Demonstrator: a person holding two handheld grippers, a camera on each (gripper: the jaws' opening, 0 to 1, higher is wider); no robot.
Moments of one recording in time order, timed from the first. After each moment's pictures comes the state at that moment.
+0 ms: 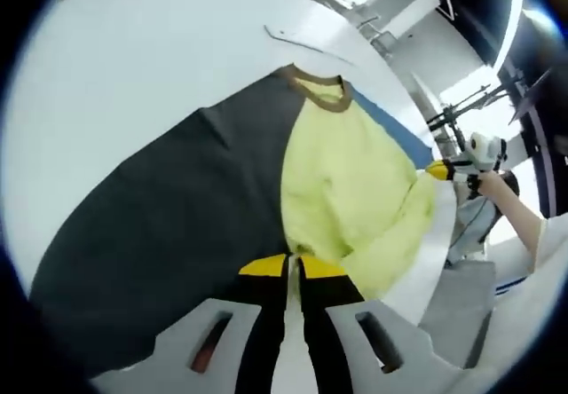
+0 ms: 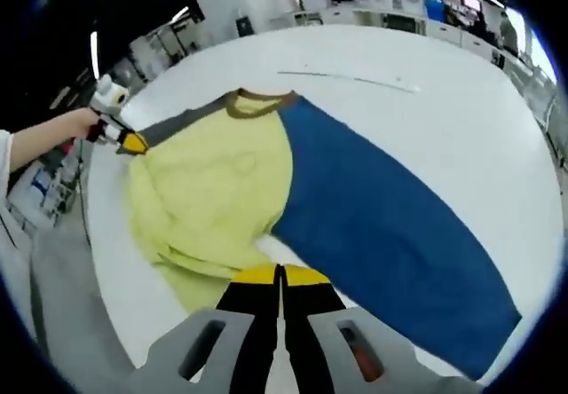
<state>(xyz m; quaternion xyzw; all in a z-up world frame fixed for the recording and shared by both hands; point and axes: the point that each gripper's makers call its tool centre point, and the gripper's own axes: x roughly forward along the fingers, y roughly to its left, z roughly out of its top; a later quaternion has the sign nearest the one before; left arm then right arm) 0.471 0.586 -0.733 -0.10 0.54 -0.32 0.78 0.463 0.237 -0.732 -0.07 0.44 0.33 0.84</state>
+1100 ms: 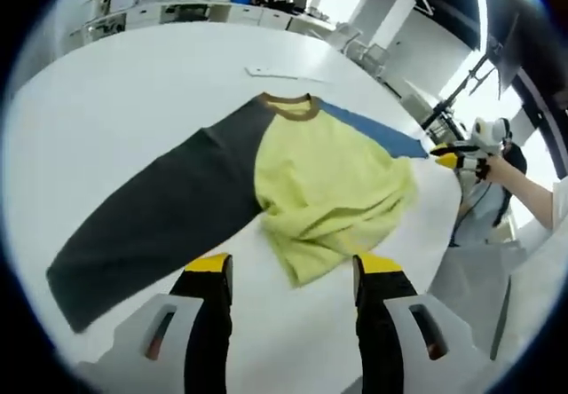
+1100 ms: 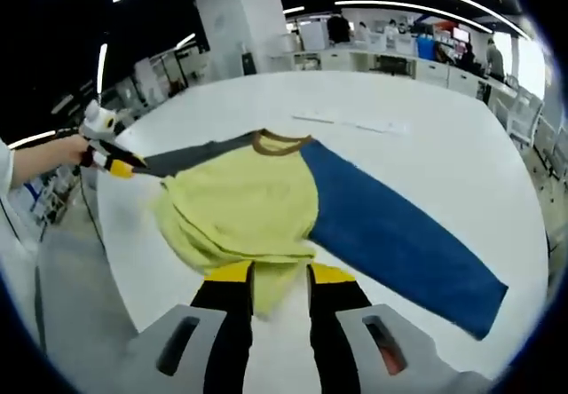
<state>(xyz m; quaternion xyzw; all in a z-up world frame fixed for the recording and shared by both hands) 0.404 0.599 -0.682 -0.04 0.46 -0.31 0.83 0.416 0.236 -0.679 -0.03 0.37 0.30 0.88</state>
